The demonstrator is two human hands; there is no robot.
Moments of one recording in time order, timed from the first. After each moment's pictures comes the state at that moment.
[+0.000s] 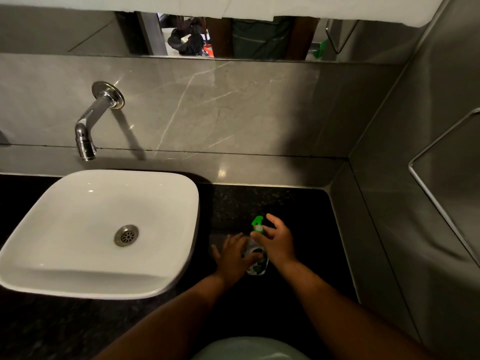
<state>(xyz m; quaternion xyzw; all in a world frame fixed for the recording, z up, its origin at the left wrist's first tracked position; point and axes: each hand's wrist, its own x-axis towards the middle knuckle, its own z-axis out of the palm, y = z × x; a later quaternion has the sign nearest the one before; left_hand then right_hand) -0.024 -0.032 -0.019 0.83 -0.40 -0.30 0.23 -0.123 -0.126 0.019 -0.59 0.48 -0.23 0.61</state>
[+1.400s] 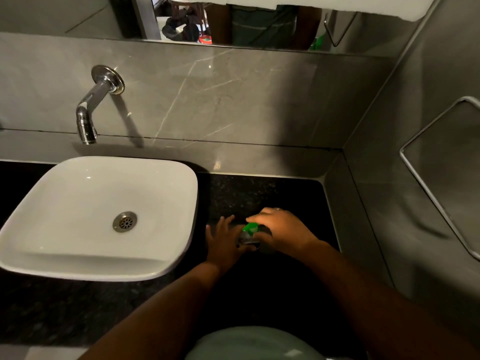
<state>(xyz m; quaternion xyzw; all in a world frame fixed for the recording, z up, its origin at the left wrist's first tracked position) -0.015 -0.017 -0.020 0.84 -0.48 -0.19 0.20 -0.152 -0.136 0.100 -0.95 0.20 0.02 0.22</state>
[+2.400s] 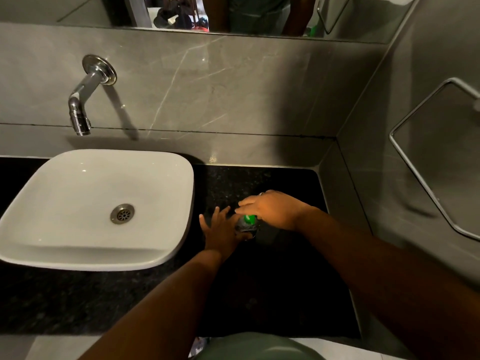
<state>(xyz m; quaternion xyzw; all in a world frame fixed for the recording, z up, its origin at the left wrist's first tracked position) -0.021 -0.017 -0.013 0.86 -0.47 -0.18 0.13 -0.136 -0.145 0.129 -0.98 0.04 0.19 0.07</state>
